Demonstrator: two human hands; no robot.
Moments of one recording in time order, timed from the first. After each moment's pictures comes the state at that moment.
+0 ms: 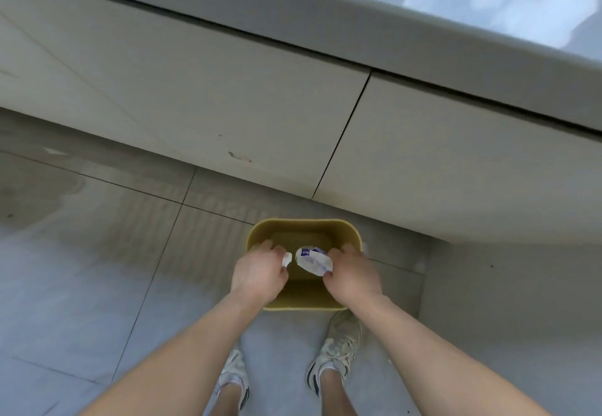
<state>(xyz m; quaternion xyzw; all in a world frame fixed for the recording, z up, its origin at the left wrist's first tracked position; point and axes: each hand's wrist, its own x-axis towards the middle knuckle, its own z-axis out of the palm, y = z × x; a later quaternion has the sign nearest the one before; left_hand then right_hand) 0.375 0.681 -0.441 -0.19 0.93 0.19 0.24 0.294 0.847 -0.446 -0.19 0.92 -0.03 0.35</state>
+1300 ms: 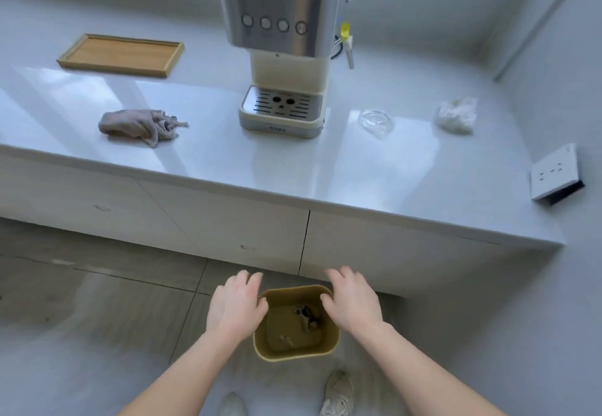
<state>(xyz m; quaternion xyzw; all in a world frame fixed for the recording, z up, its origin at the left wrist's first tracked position) 0.397 0.643 -0.193 -0.17 0.97 0.11 0.14 0.304 0.858 -0.183 -0.20 0.96 -0.12 0.17</state>
